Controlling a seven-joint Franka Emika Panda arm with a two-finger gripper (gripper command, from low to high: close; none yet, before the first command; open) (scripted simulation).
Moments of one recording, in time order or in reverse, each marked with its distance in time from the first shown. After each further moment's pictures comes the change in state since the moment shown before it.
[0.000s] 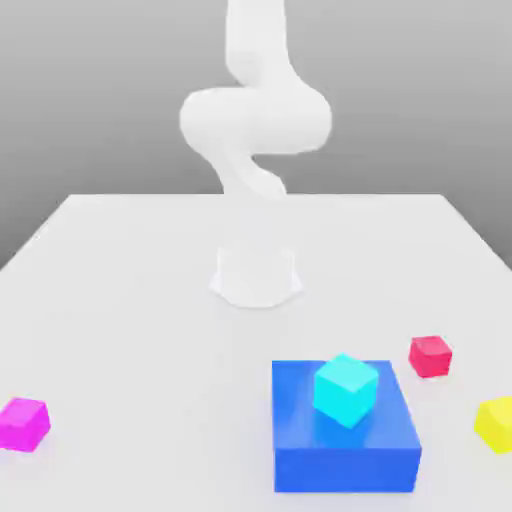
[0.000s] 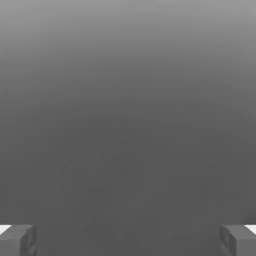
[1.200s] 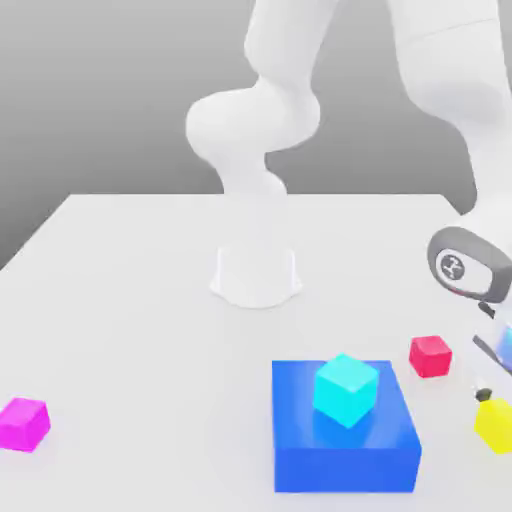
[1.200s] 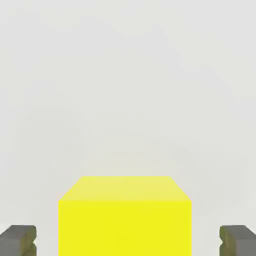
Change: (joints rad) arm 0.592 1.172 0.056 -0.045 -0.072 0.483 -1.028
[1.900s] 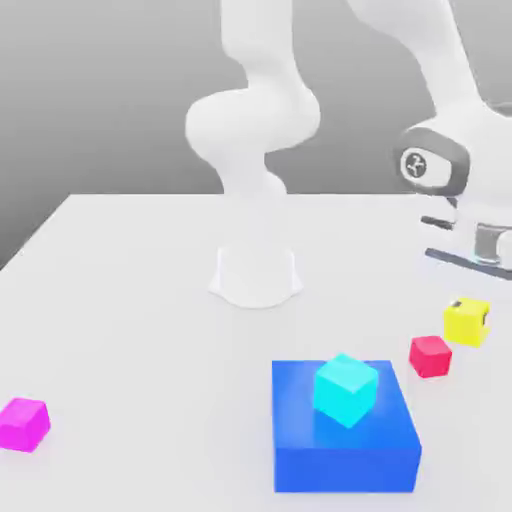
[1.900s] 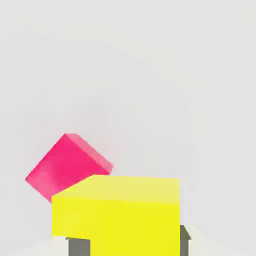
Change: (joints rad) arm 0.035 -0.566 0.120 -0.445 0.099 -0.125 -0.751
